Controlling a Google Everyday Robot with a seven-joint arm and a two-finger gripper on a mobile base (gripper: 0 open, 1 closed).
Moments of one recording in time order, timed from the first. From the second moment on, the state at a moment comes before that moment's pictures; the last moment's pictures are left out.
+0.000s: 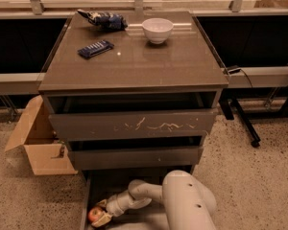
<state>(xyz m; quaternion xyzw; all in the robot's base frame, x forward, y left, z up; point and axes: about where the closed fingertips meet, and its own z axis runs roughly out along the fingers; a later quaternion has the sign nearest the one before) 0.478 0.215 0.121 -0.58 0.63 0.45 0.24</state>
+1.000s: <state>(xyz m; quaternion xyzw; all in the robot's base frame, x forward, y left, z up) 0.478 0.148 0.230 -0.63 0.59 0.39 0.32</state>
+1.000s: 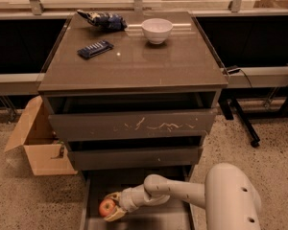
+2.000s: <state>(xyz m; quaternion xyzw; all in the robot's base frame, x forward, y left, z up) 0.468 0.151 0.257 -0.63 0.59 0.39 0.32</state>
